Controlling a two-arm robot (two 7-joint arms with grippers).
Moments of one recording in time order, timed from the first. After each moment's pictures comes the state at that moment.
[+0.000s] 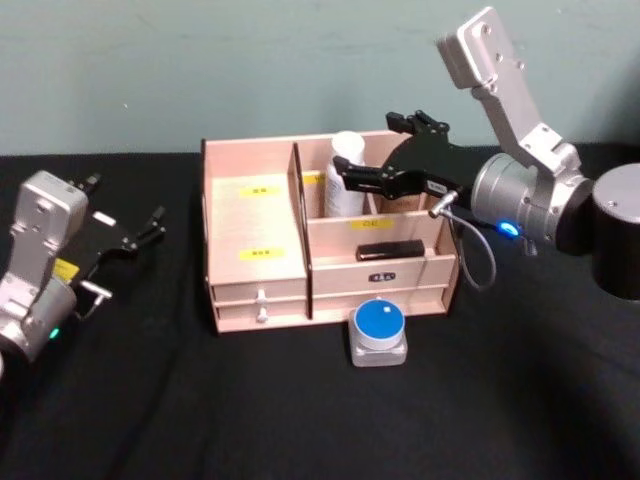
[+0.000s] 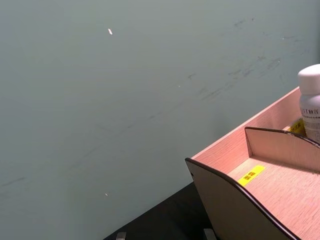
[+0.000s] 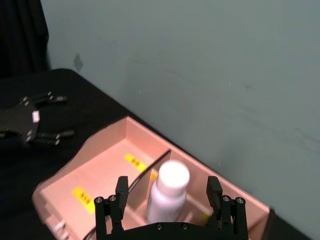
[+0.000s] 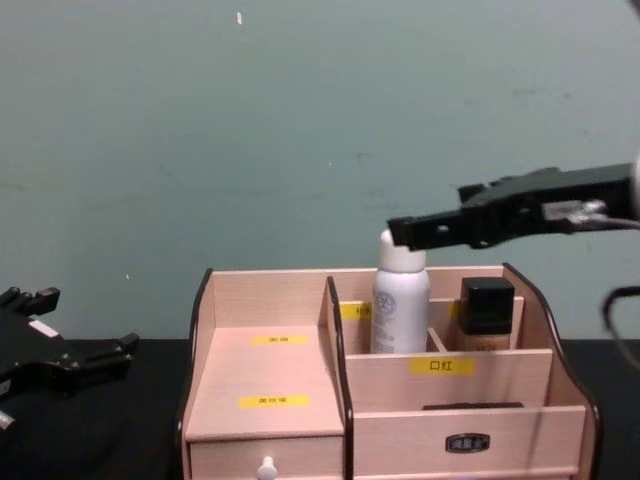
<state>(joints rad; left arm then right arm) -0.20 0.60 0.45 -1.41 -0.25 -0.12 0.03 0.37 0.39 -0.40 -1.71 0.24 0.50 0.36</state>
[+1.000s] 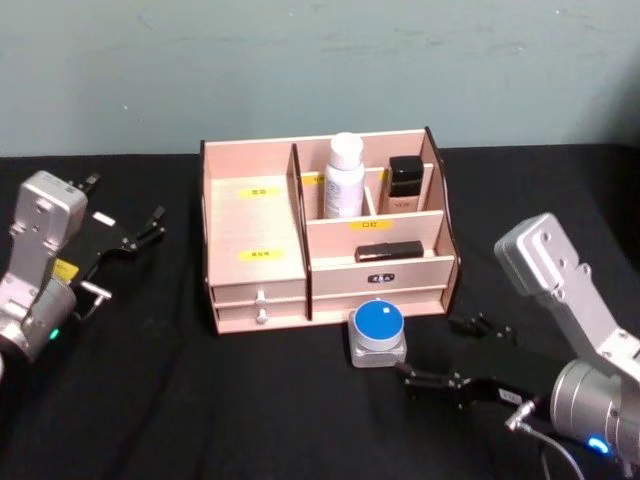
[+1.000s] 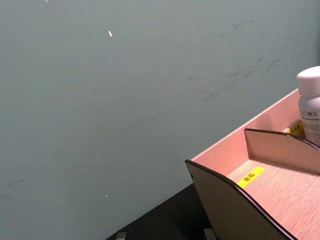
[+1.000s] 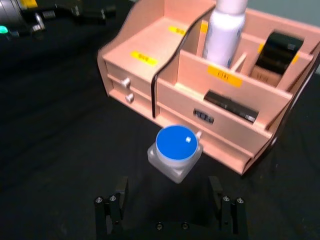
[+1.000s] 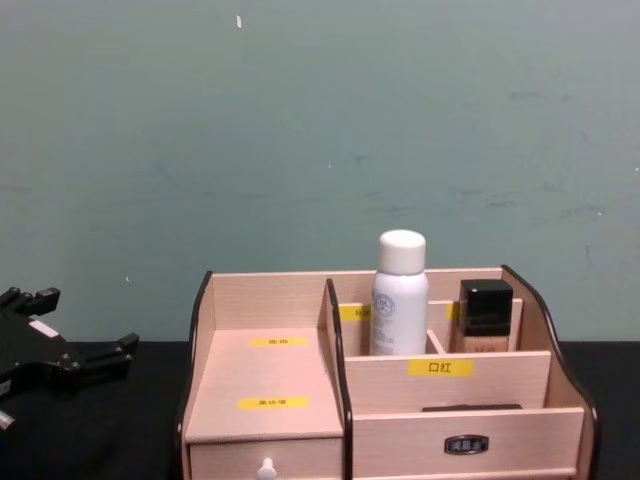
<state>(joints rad) -0.20 0.60 0.45 -1.41 -0.25 -0.12 0.03 -0.19 0.57 -0.26 -2.11 0.31 0.67 0.29</state>
